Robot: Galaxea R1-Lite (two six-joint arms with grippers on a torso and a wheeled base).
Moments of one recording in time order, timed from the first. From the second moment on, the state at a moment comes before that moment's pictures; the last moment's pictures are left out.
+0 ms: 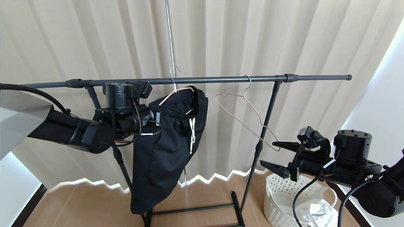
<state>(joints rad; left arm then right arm) -0.28 2.03 -1.17 -0.55 -0.02 0.06 0.13 1.97 -0.48 -1.14 0.66 -0.22</state>
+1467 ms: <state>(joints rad) -0.28 1.98 -1.10 -0.55 -0.02 0.03 0.14 1.93 -0.48 -1.13 0.65 -0.19</state>
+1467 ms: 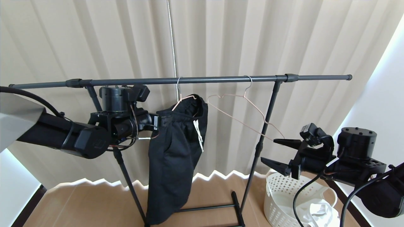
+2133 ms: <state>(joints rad) -0.28 1.54 -0.73 -0.54 -0.07 0.04 0.31 1.73 -0.48 -1.10 0.26 -0.08</state>
